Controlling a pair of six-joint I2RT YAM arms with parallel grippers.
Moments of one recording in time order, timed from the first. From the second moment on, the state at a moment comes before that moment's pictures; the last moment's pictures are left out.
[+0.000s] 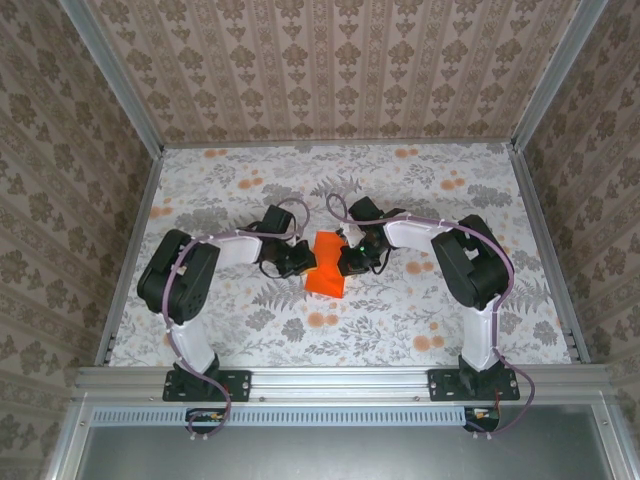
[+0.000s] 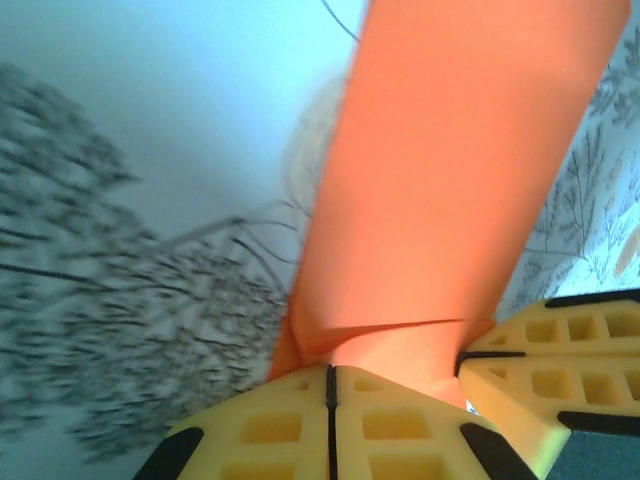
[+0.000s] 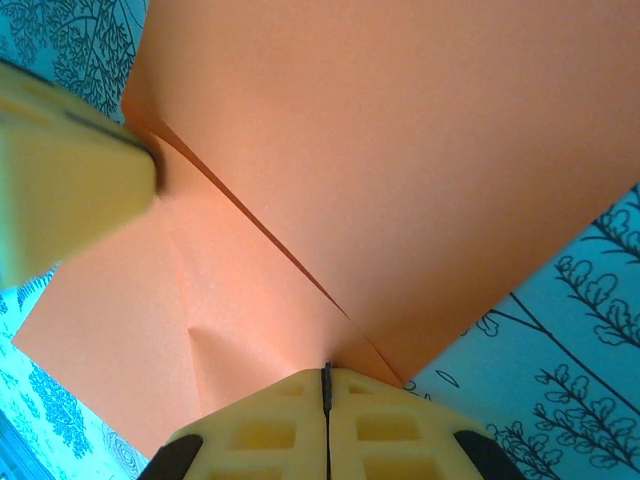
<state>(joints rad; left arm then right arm) -0.51 1.81 0.93 -0.23 0.53 -0.76 0.52 1.98 1.23 -0.57 -0.48 0.24</state>
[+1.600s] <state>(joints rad) -0.54 1.76 0.99 -0.30 0.51 -0.64 0.52 1.98 1.24 -0.59 -0.47 0.20</state>
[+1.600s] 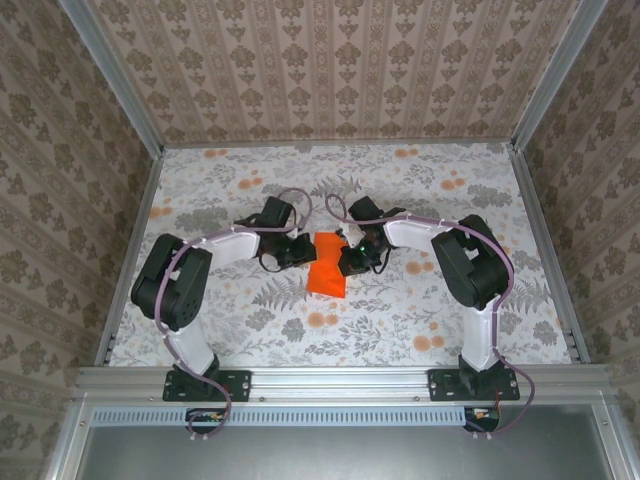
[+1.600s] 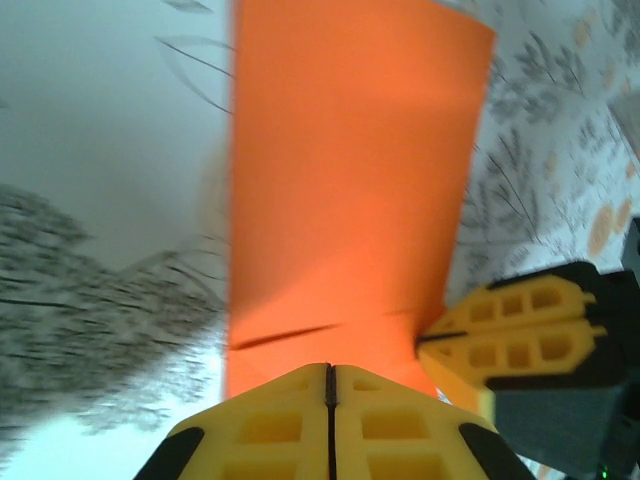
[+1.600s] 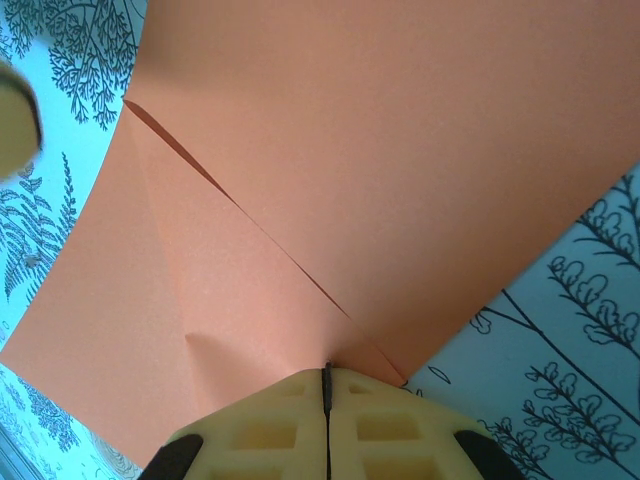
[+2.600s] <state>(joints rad) -0.61 1.85 0.97 -0.20 0.53 -0.69 0.51 1.98 1.24 -0.59 -0.49 0.18</state>
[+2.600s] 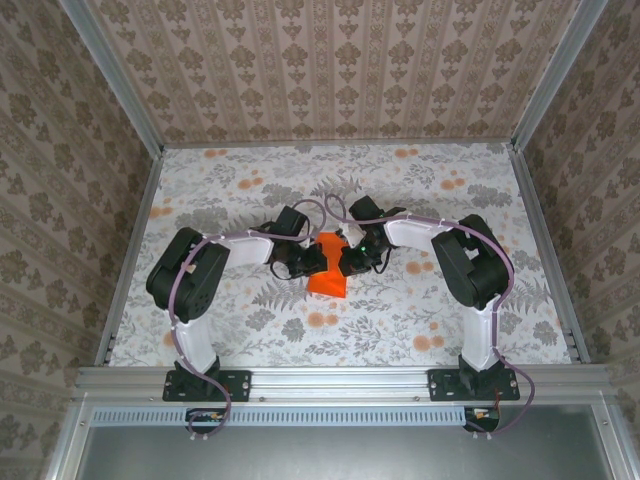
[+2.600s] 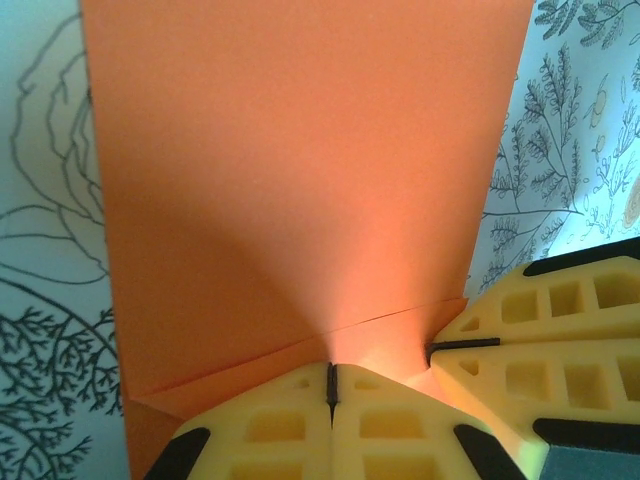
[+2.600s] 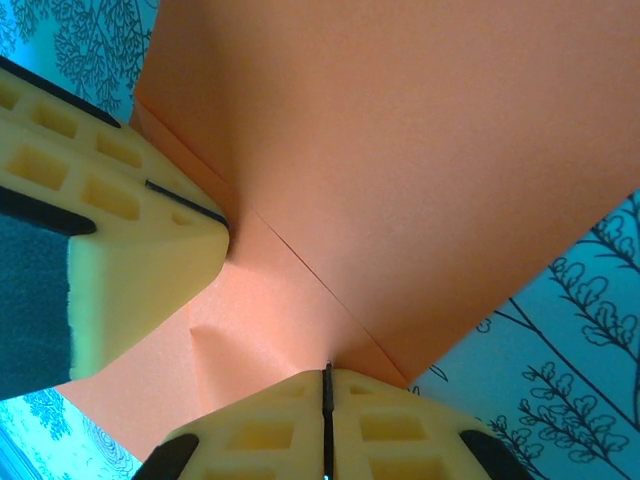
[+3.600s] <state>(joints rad) -0.61 1.83 0.86 -0.01 0.55 -0.76 0.67 1.82 1.10 -0.47 -0.37 0.81</state>
